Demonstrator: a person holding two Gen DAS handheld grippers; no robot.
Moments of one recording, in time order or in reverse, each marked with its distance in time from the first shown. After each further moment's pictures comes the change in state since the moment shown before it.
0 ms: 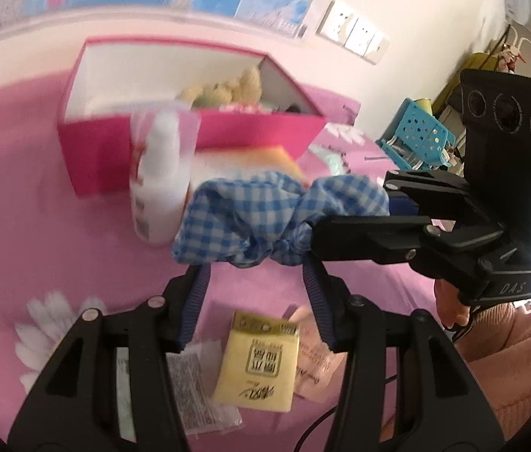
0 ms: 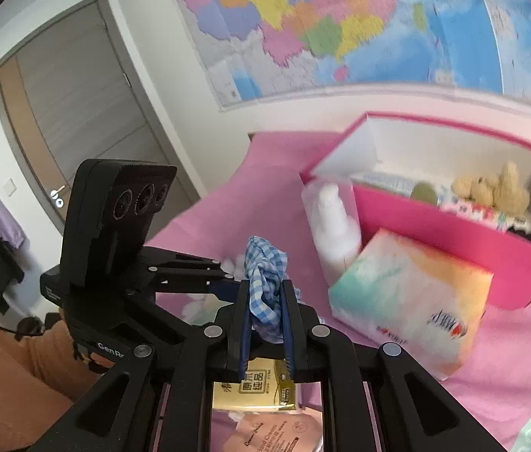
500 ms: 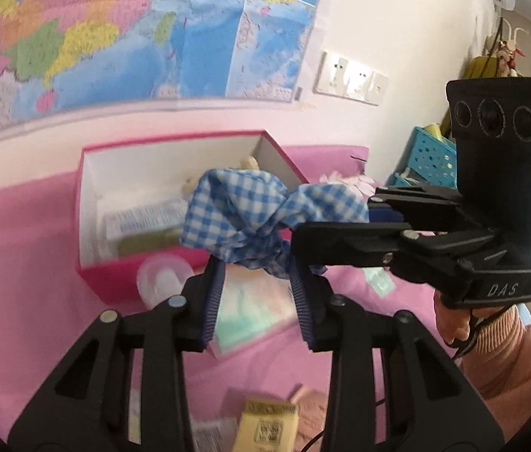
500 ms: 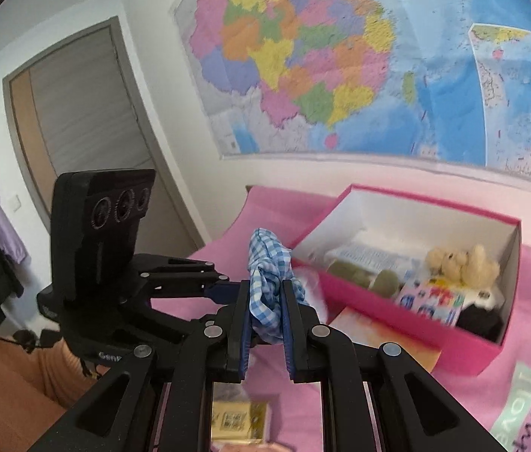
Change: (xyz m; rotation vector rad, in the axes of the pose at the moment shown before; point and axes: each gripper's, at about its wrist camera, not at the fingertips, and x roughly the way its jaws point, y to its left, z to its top) left arm -0.016 -0.017 0.078 0.087 -0.131 0.118; right arm -0.035 -0.019 0.056 -0.025 -0.131 -0.004
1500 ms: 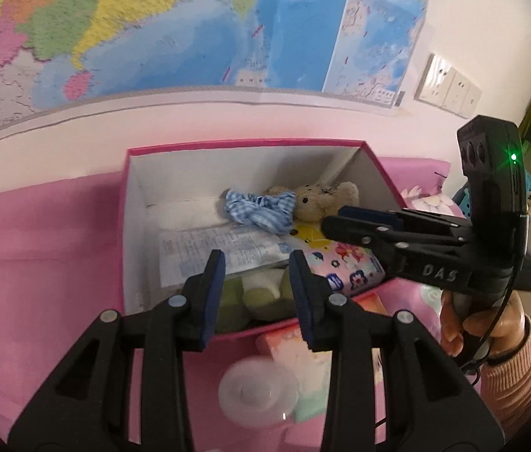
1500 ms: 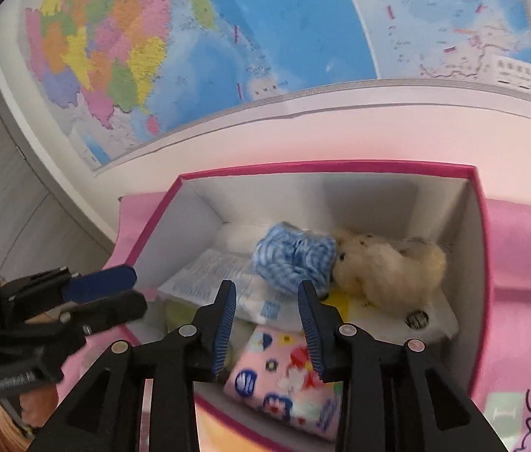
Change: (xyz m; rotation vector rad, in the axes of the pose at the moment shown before) left arm 0.057 0.053 0.034 -0.099 0.070 0.205; right arm 0.080 -0.150 0.015 0.306 0.123 -0.258
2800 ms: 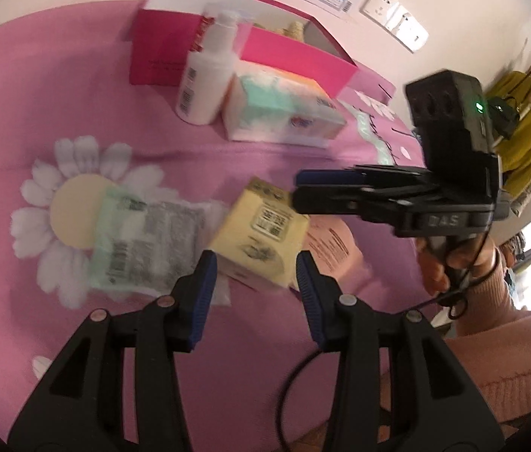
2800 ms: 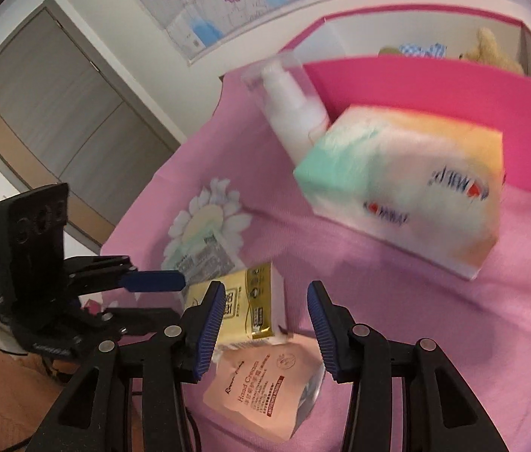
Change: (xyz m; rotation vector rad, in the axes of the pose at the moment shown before) left arm -0.070 -0.017 -0.209 -0.135 0.184 -0.197; right arm -0.027 0.078 -0.175 -0.134 0.253 0.252
